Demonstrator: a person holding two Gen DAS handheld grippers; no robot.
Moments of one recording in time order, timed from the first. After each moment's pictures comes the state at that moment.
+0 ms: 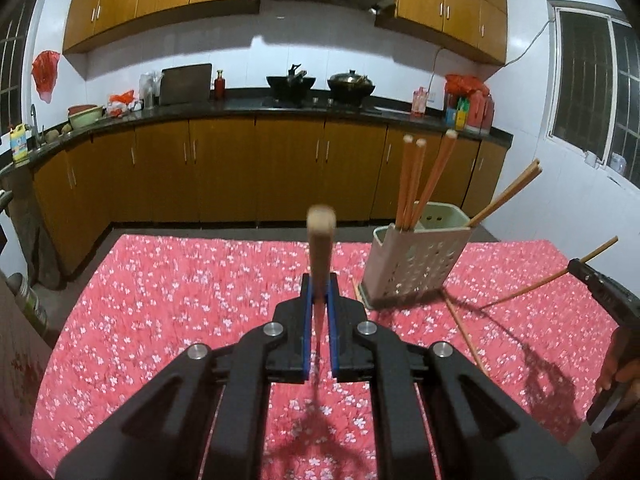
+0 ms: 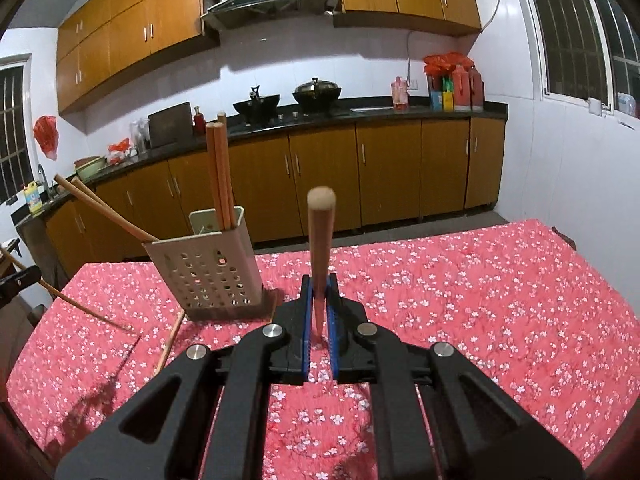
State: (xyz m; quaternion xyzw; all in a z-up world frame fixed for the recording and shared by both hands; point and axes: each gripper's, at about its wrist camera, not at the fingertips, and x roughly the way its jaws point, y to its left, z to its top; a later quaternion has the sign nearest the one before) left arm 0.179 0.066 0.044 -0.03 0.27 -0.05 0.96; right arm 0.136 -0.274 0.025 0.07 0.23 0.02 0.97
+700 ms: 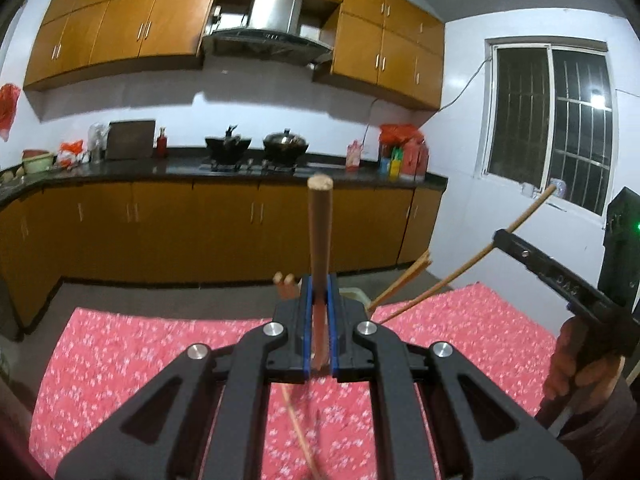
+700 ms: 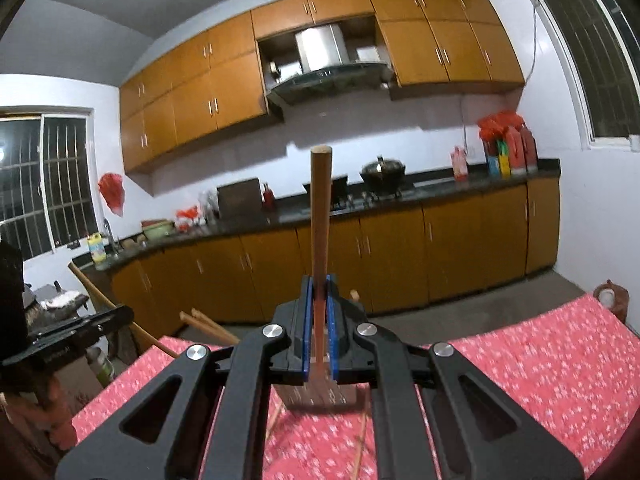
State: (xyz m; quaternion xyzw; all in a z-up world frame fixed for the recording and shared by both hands) left arm 0.158 0.019 0.137 -0.03 0.16 -0.16 0.97; right arm 0.116 -0.244 0.136 0.10 0.08 0.13 0.98
